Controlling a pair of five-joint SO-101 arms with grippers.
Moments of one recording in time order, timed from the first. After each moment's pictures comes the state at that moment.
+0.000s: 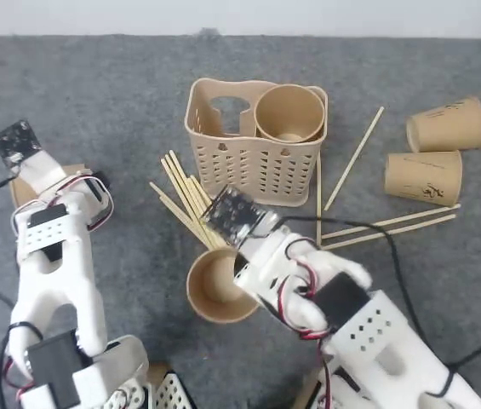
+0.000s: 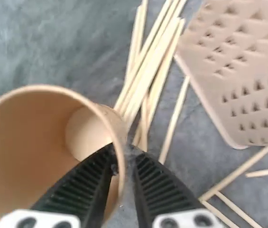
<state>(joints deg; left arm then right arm) -28.6 -13.8 49.8 29.8 17.5 -44.4 -53.6 49.4 64.3 12.0</state>
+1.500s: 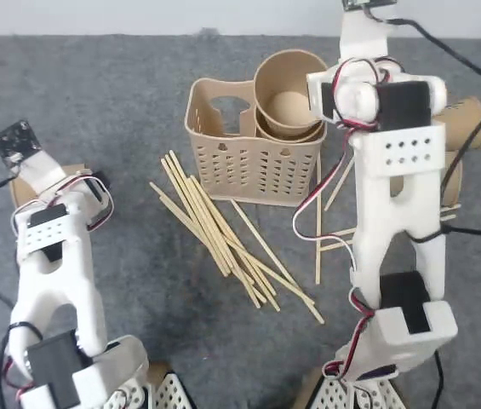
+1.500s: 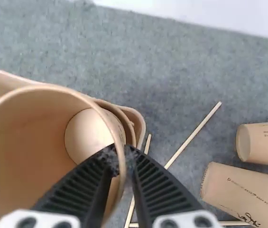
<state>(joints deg) -28.6 -13.8 49.8 29.7 17.6 -12.8 7.9 -42.8 91.4 1.2</state>
